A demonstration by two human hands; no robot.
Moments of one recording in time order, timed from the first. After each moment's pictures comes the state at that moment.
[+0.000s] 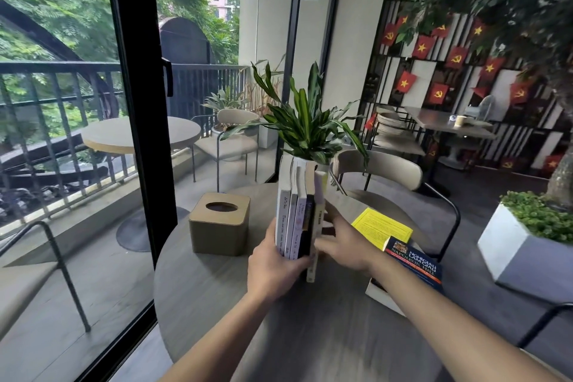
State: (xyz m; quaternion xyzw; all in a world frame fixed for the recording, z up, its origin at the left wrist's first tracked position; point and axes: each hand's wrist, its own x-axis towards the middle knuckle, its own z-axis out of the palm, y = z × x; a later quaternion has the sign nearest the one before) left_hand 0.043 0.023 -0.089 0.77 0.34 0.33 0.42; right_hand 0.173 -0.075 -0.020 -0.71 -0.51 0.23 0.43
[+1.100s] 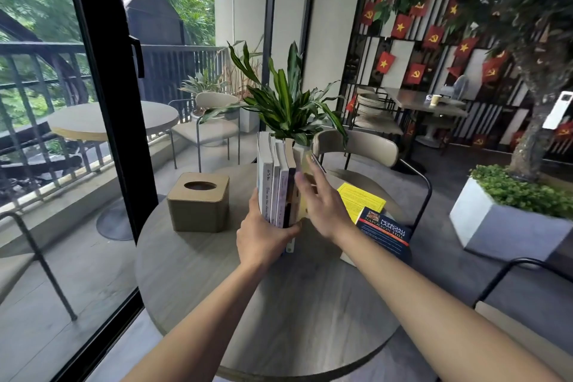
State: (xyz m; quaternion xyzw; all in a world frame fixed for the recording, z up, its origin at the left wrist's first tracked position) left_hand 0.055 0.000 -0.078 0.75 0.40 0.36 0.37; right_hand 0.157 -0.083 -0.013 -0.74 -0.45 0.05 0.49
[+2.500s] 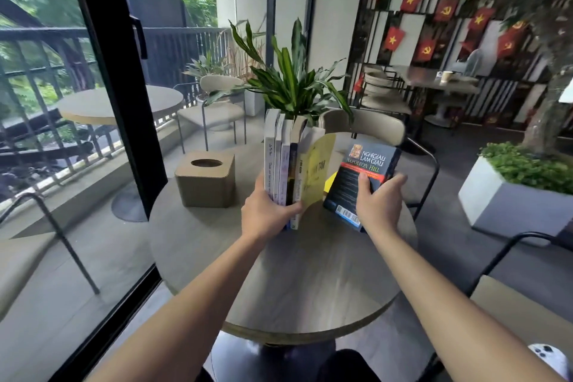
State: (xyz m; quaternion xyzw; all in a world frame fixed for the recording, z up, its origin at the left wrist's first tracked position) left_hand 0.047 0.010 -0.087 0.78 0.34 0.35 0.39; right_hand 0.182 -0.140 -0.048 -0.79 -0.17 -0.16 0.56
